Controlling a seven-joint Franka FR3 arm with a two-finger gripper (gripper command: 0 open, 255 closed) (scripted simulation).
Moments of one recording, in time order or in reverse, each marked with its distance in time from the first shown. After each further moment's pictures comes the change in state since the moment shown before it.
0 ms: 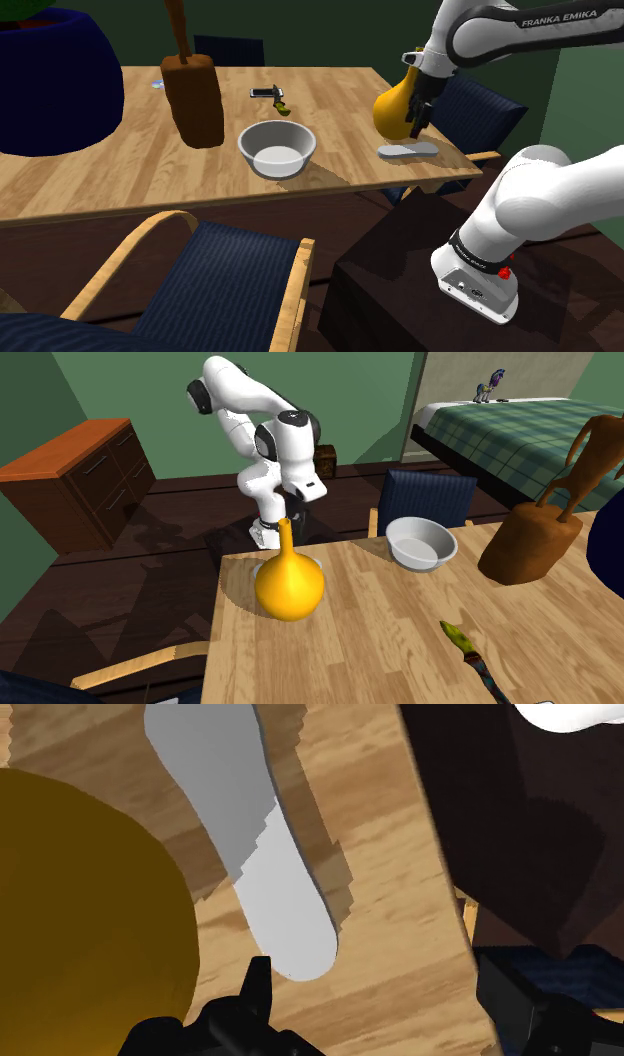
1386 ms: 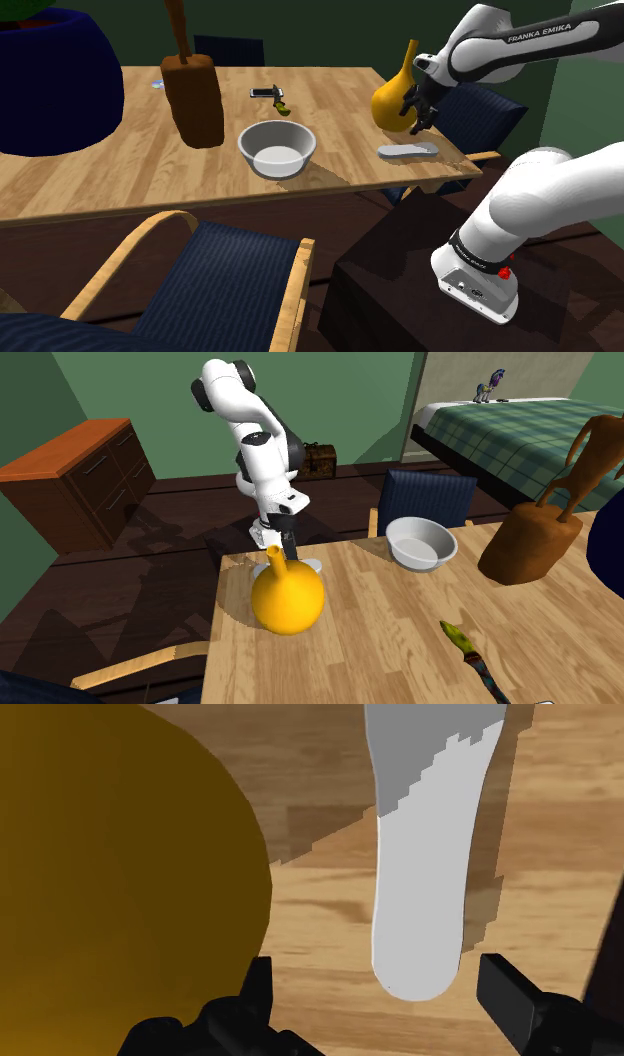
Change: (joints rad) arm -0.121 0.074 -0.134 -0.070 0.026 0.368 -0.573
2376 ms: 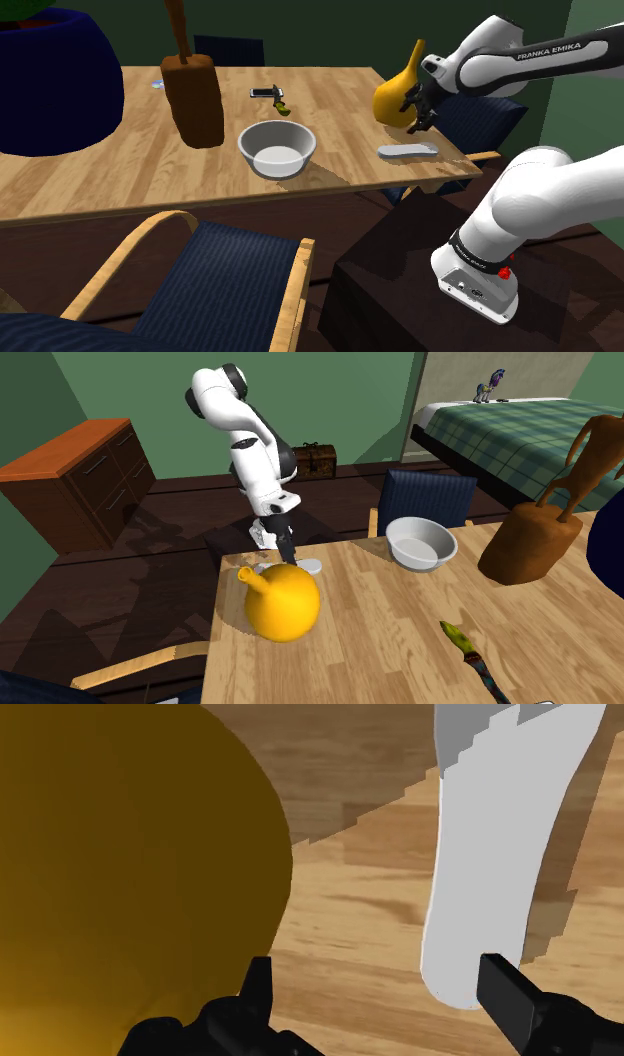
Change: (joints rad) arm 0.059 -0.067 -0.159 -0.077 -0.115 0.198 -0.011
